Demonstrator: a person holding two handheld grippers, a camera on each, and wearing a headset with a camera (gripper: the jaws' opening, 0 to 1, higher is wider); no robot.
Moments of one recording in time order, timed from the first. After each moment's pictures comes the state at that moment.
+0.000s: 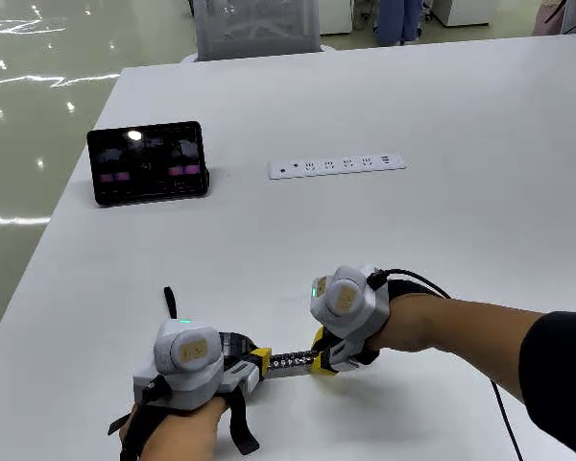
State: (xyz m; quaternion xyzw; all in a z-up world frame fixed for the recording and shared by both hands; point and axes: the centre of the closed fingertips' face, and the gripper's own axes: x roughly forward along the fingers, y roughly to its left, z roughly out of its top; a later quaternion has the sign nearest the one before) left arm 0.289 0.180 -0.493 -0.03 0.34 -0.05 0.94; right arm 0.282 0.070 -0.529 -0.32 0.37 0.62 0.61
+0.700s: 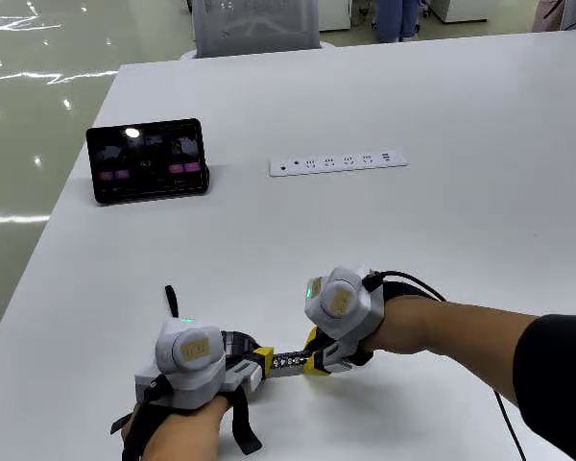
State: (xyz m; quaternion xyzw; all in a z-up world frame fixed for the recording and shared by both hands) left arm 0.289 0.180 -0.493 -0.03 0.34 -0.06 0.94; right arm 0.277 0.085 -0.528 -0.31 0.36 0.63 0.62
